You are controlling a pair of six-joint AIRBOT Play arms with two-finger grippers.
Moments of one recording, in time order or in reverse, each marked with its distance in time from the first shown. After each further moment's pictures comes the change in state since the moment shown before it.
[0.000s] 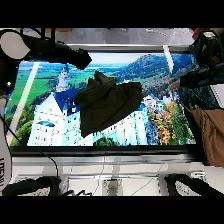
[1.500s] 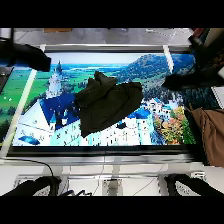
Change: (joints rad) left arm 0.119 0.216 -0.067 0.220 -0.179 0.024; right arm 0.029 -0.001 -0.170 0.339 -0.111 0.073
